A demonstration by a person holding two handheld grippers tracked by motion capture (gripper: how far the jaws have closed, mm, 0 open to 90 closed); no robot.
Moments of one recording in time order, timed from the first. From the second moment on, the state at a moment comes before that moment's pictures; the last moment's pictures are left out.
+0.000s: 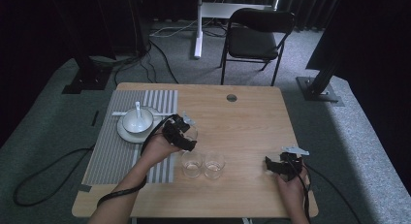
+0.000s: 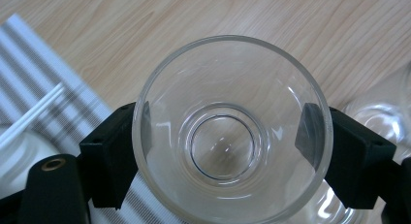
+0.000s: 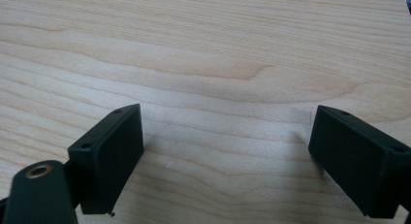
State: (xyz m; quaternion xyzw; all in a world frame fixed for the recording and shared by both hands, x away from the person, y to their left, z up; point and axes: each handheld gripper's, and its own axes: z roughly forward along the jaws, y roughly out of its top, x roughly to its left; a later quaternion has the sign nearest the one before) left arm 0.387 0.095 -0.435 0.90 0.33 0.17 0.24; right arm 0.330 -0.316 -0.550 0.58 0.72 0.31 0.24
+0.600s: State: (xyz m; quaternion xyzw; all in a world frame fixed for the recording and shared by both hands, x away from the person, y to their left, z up) left arm 0.364 0.164 -0.438 0.87 0.39 0.18 0.24; right arm 0.330 -0.316 -0.550 0.58 0.72 0.31 0.24
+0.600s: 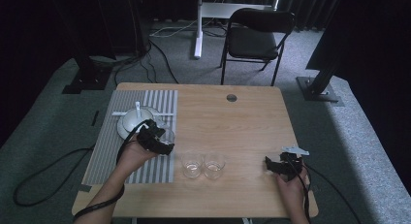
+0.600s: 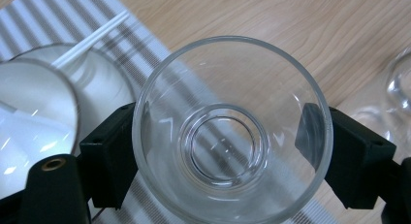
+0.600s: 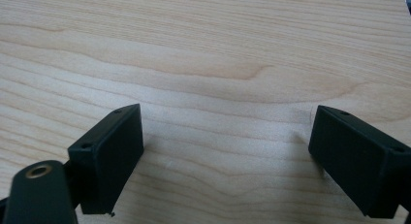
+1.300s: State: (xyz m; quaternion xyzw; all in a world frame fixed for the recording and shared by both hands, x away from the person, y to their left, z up) left arm 0.340 0.219 -0.460 0.86 0.43 0.17 0.24; right arm 0.330 -0.316 -0.550 0.58 0.72 0.31 0.24
